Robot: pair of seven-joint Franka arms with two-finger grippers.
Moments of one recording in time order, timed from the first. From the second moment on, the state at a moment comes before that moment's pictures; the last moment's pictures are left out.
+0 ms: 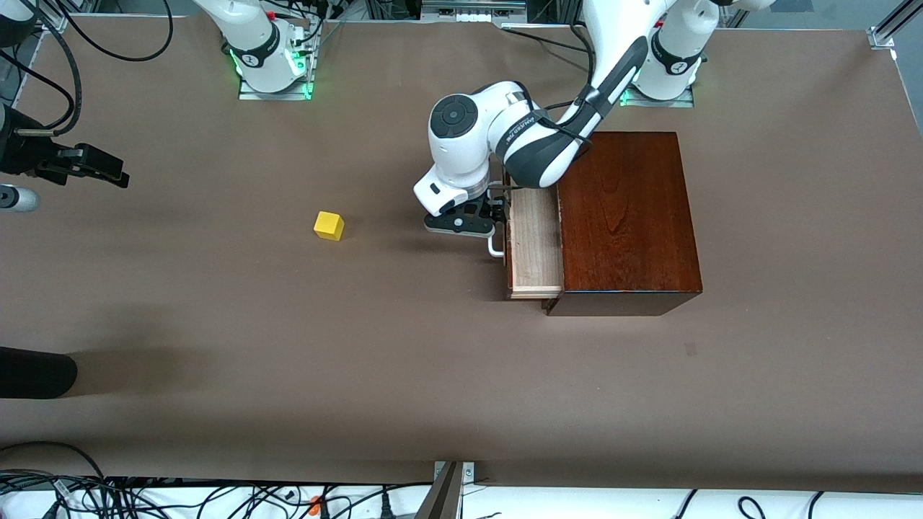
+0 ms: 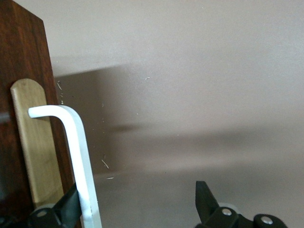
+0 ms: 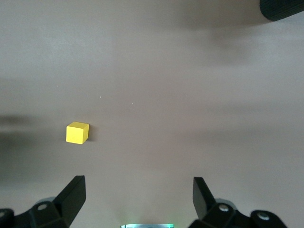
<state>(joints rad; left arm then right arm) -0.58 0.64 -0.30 -1.50 0.28 2.08 -0.84 -0.06 0.08 0.04 -1.54 -0.01 1.51 0.02</state>
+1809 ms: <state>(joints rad) -0.24 0.30 -0.31 -1.37 0.17 1.54 -0.44 -0.06 0.07 0.28 -1.50 0.06 1.44 0.32</state>
